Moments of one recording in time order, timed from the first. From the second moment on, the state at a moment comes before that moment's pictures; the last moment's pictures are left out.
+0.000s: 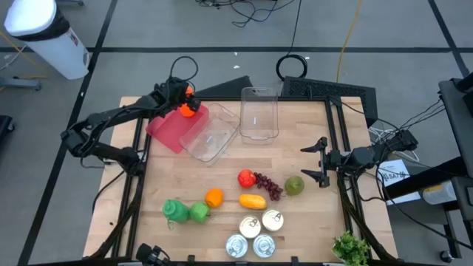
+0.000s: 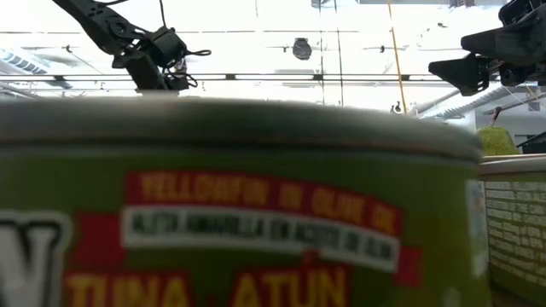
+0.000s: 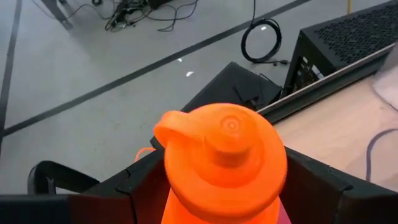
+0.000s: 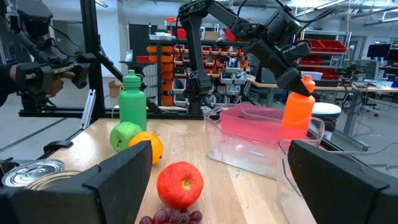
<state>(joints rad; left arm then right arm) 0.77 1.33 0.83 -0.19 -0.34 -0.12 0.41 0.00 0.02 0.09 0.47 -0.07</state>
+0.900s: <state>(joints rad) 0.73 0.95 0.84 -0.29 -0.25 -0.07 0.41 0.00 0.02 0.09 0.47 -0.07</state>
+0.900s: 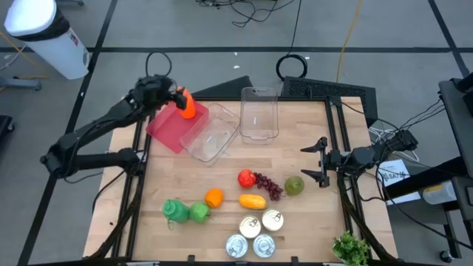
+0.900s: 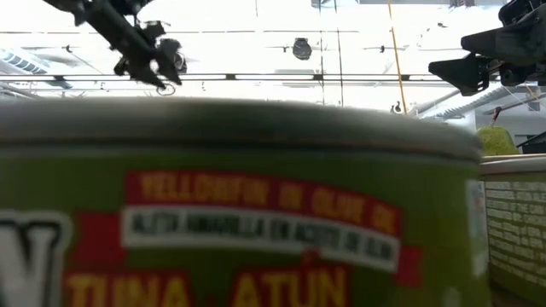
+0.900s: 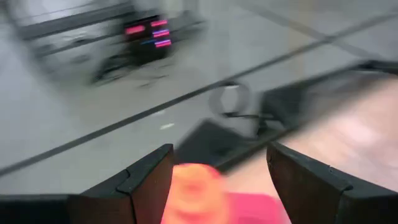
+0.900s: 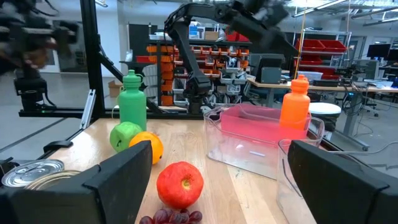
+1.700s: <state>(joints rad) -0.42 1.13 1.10 -0.15 0.12 0.07 0.41 0.01 0.02 0.09 0.47 -0.07</state>
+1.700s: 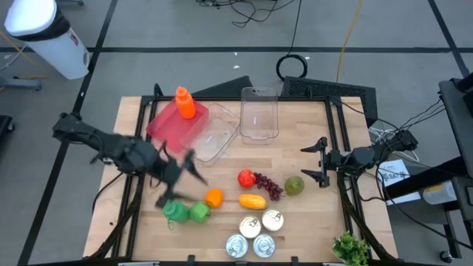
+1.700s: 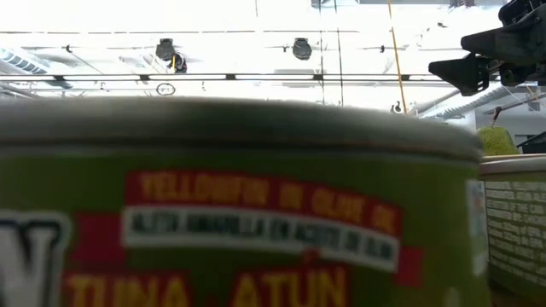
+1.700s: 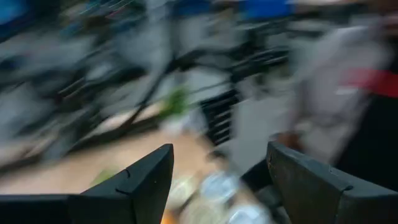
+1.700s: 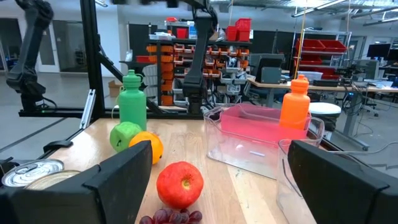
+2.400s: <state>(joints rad) -0.48 1.50 1.67 -1.25 -0.10 -0.68 0.41 0.01 0.02 0.09 0.47 -0.07</state>
